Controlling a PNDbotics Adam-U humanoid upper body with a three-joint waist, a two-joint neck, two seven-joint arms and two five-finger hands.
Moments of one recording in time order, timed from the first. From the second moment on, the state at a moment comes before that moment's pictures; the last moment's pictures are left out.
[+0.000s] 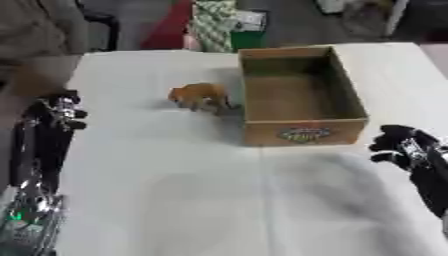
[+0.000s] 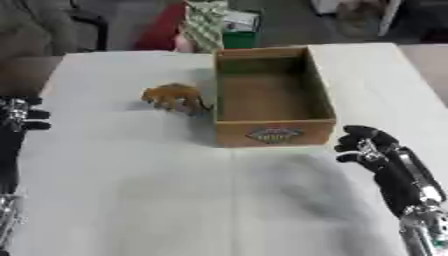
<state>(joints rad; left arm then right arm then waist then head) -0.17 0.23 -0.04 -1.89 -0.08 0.17 0.36 -0.12 -0.30 -0.01 -1.74 -0.20 0.03 0.14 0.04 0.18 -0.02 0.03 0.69</state>
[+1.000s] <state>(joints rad) -0.37 0.38 -0.05 -1.88 -0.28 0.33 0.18 -0.12 -0.30 -0.01 -1.74 -0.20 0.03 0.14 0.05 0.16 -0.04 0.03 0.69</state>
